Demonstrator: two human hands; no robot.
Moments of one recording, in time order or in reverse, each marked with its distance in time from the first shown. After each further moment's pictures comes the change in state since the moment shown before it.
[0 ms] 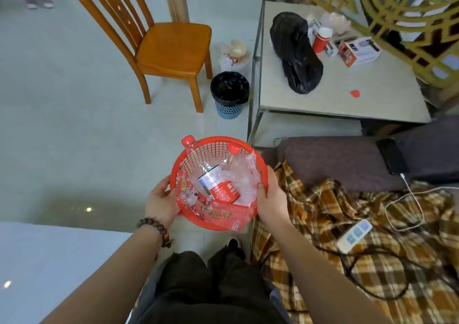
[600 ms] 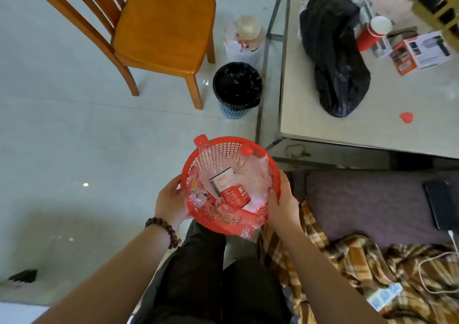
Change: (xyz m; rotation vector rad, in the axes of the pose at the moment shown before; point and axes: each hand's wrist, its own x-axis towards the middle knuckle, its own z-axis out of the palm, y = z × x) left_hand 0.252 0.081 0.084 0.092 -0.030 -0.214; right_hand 0.257 -0.014 0.050 -0.058 -0.035 0.209
